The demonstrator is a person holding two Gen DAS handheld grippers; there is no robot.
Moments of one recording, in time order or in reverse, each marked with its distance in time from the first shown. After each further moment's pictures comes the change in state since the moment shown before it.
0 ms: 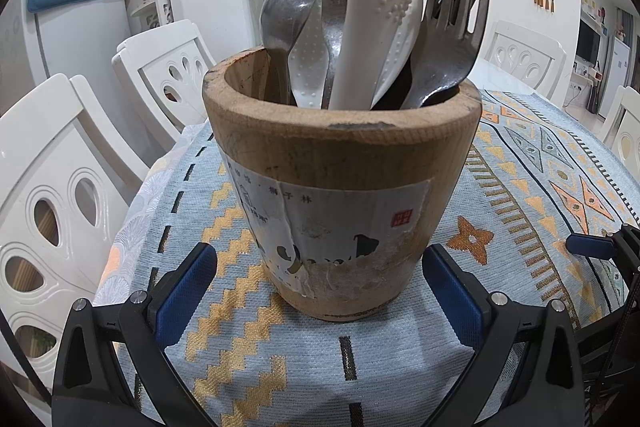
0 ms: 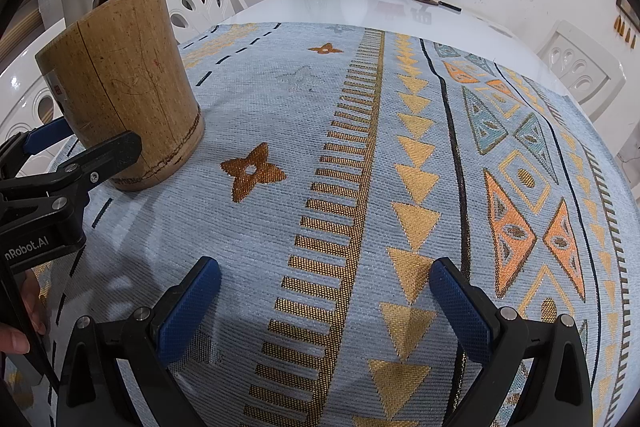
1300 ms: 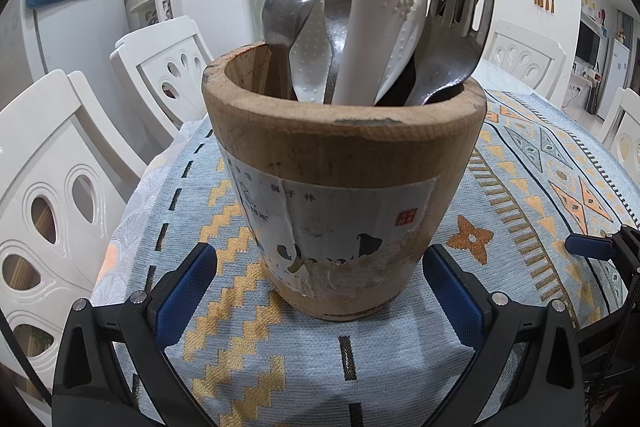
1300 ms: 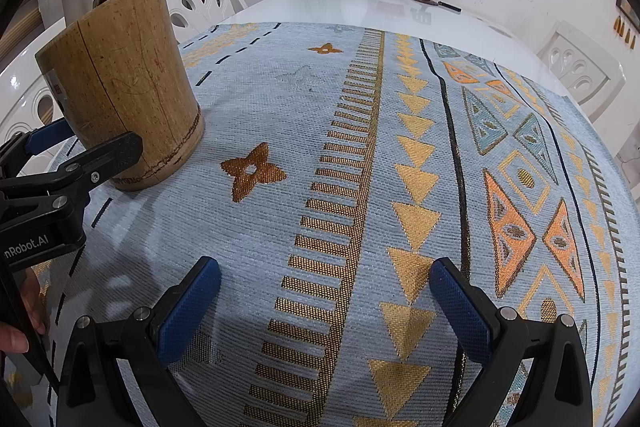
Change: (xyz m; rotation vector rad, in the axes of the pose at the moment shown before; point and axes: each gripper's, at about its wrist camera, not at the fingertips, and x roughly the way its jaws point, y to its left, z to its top) left arm 0.004 0.001 -0.002 -0.005 0.008 -0.009; right arm 0.000 0.000 -0.001 0.000 -0.001 -0.001
